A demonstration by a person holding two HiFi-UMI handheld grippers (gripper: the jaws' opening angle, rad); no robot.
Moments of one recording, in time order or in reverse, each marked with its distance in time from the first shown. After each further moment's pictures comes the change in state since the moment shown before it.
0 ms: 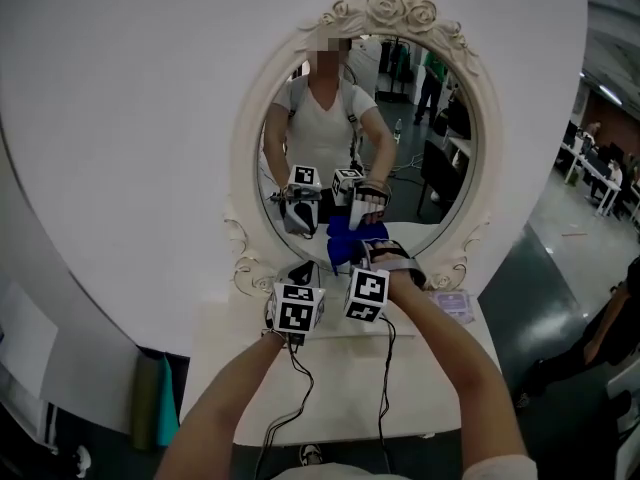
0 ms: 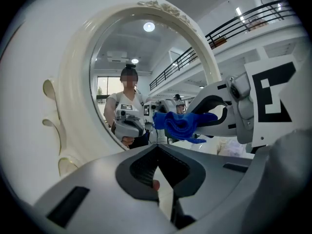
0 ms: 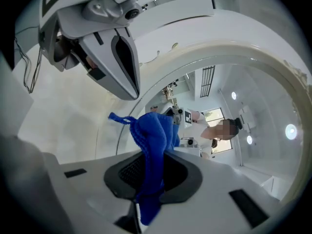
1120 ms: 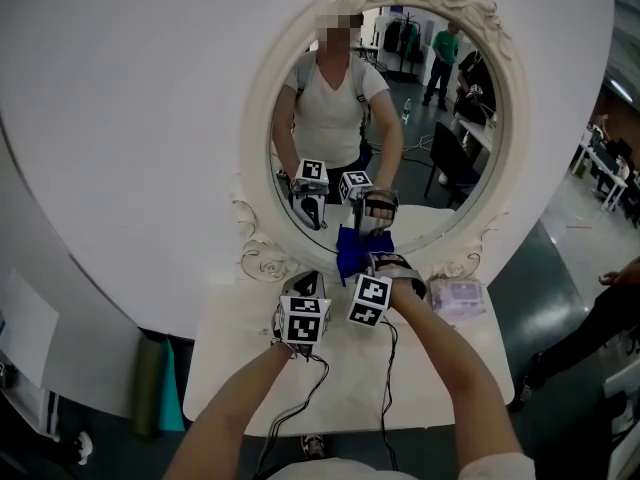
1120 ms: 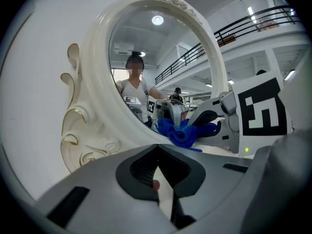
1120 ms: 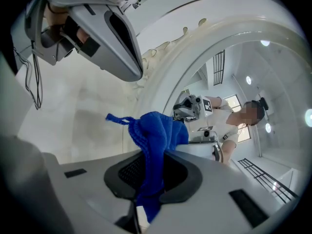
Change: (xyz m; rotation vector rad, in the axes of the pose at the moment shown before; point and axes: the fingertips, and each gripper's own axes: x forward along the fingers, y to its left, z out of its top) left arm 0.000 0.006 -0.076 -0.077 0.060 0.030; right arm 0.041 0.097 -0.009 0.062 0.062 0.202
